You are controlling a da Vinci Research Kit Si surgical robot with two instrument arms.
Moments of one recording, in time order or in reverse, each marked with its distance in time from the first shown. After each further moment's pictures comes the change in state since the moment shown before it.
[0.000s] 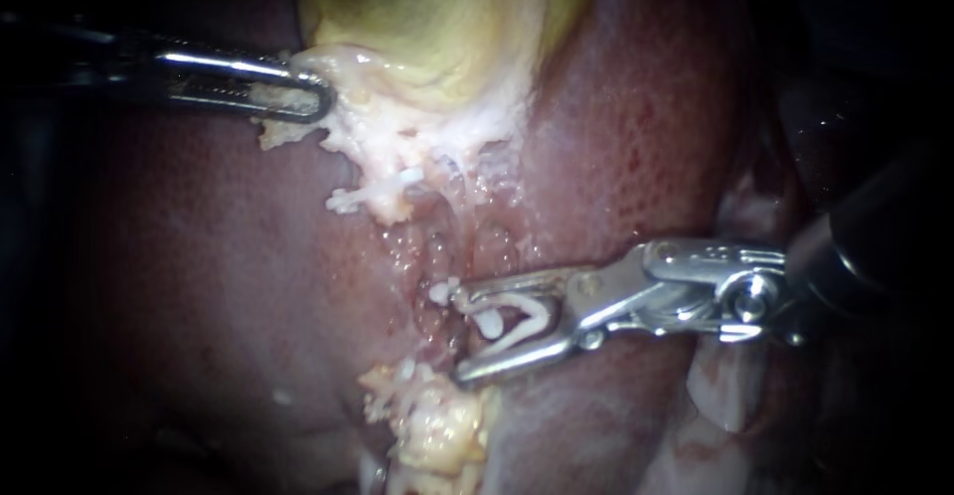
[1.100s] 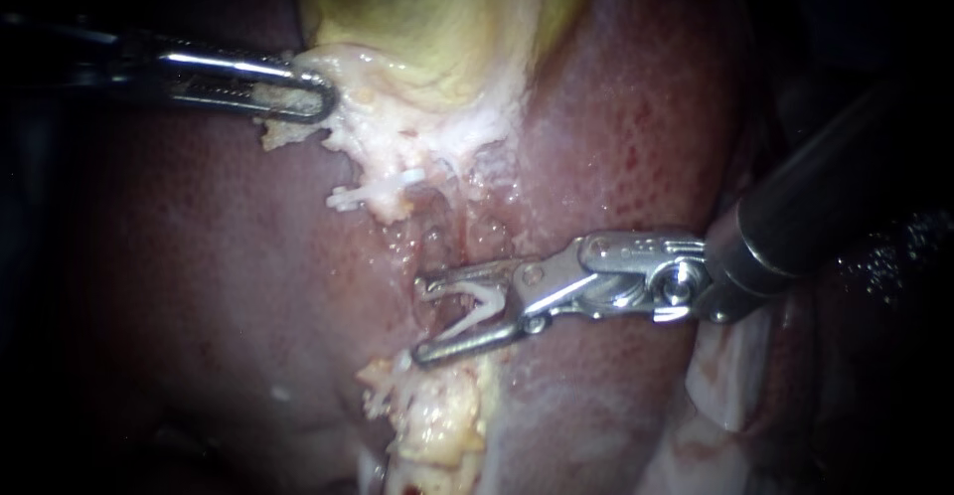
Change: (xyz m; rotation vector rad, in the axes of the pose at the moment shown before) right arm -0.004 0.006 0.006 -0.030 -0.009 -0.103; left arm 0.000 0.000 0.000 0.001 0.000 0.000
